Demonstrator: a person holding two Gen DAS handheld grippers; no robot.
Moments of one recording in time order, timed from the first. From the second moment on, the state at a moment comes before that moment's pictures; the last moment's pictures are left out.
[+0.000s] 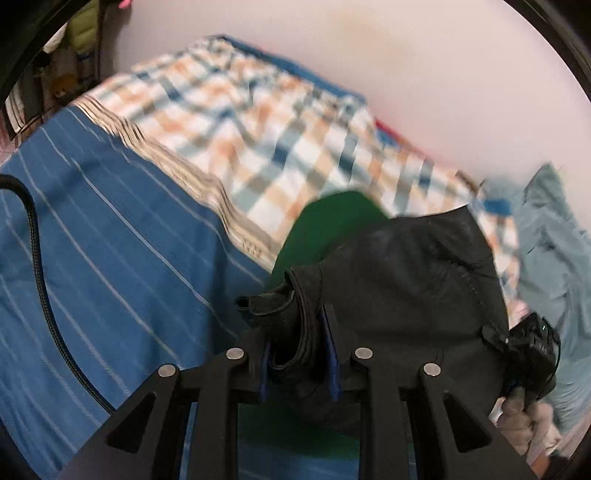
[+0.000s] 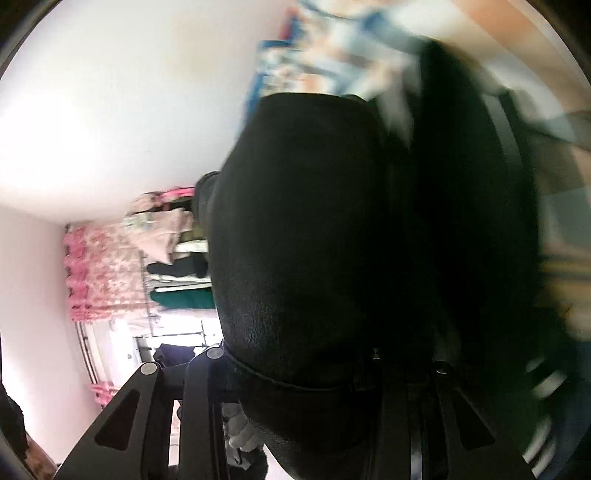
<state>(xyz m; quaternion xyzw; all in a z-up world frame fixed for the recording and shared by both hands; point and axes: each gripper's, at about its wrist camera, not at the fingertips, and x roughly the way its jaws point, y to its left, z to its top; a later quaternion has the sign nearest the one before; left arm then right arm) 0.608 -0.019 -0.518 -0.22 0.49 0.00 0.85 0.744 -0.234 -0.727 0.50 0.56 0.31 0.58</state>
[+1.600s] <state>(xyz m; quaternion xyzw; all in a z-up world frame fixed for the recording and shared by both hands) 0.335 -0.047 -0.183 0.02 0.44 -0.03 0.90 0.344 -0.108 -0.195 0.02 0.46 -0.18 0.87</state>
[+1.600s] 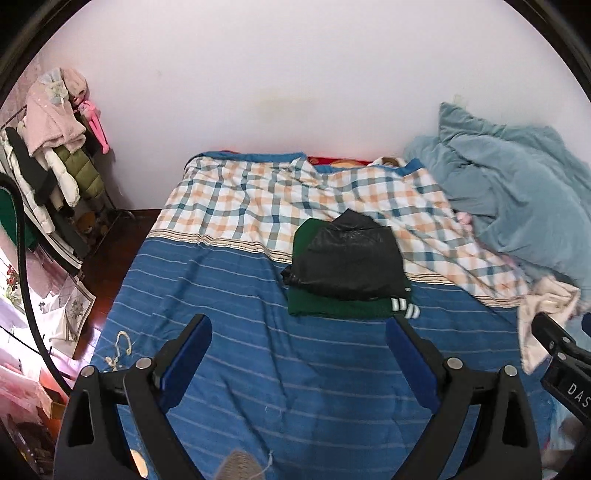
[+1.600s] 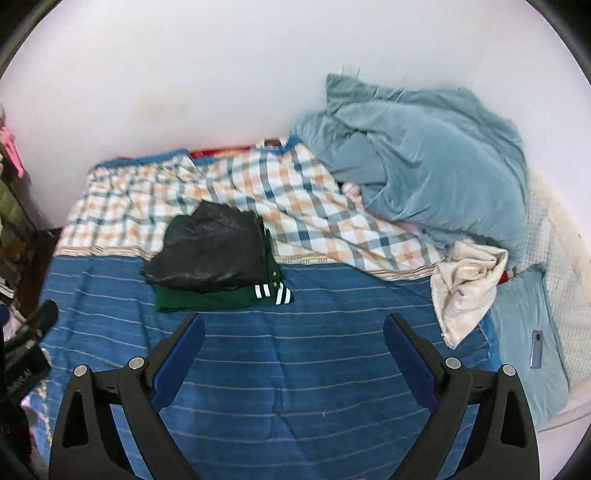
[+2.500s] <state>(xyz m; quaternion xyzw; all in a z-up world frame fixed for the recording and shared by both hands) 0.184 -0.039 -0.048 0.01 0.35 -0.03 0.94 0.148 -0.076 0.003 -0.01 0.36 -0.17 0.92</state>
